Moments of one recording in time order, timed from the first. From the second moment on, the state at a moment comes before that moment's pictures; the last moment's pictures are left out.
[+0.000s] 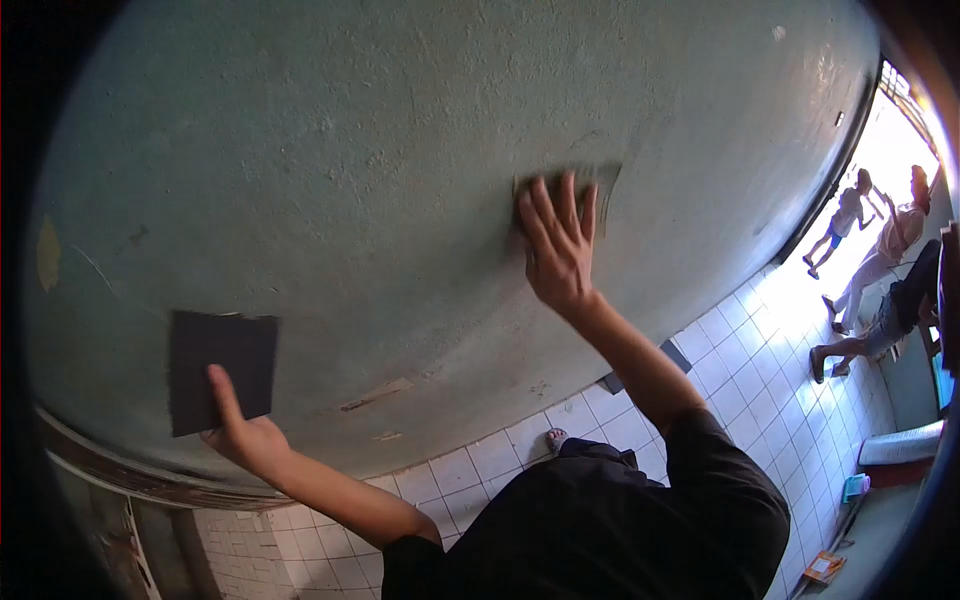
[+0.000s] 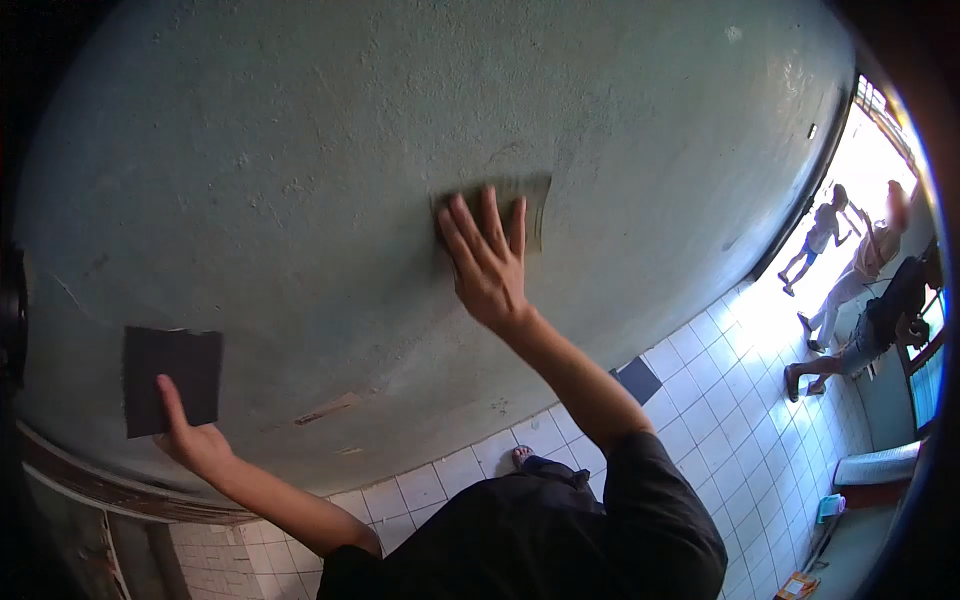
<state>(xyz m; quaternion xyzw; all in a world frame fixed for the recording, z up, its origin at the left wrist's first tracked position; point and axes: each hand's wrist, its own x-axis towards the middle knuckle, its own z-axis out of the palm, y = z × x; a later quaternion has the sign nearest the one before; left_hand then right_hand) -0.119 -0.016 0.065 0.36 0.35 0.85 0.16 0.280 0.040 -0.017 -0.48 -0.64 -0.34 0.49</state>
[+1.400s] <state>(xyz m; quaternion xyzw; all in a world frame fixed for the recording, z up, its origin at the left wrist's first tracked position) 0.013 0.014 0.020 0.77 0.36 0.45 0.28 0.328 0.041 0.037 -0.46 -0.61 -0.42 0.49</state>
